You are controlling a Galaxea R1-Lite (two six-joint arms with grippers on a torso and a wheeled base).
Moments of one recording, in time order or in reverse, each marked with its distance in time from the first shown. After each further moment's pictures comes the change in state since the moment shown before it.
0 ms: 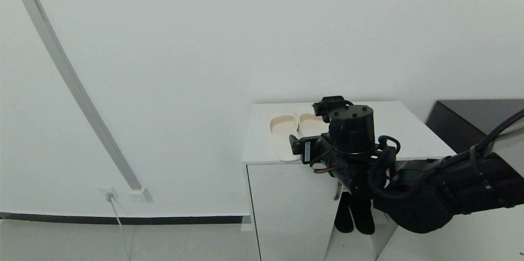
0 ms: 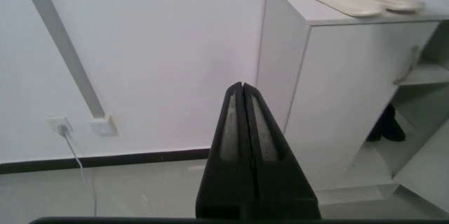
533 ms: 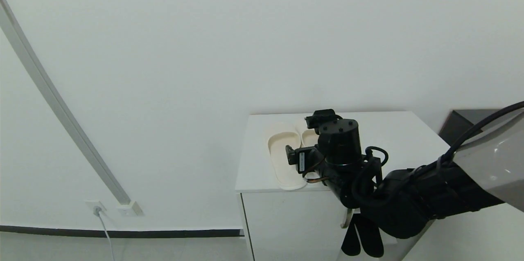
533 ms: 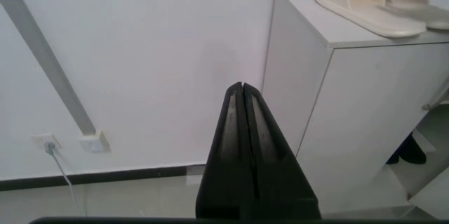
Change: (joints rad) left arm -0.001 0.000 0.000 0.000 0.000 0.000; right arm 0.002 0.080 0.009 -0.057 0.006 0.001
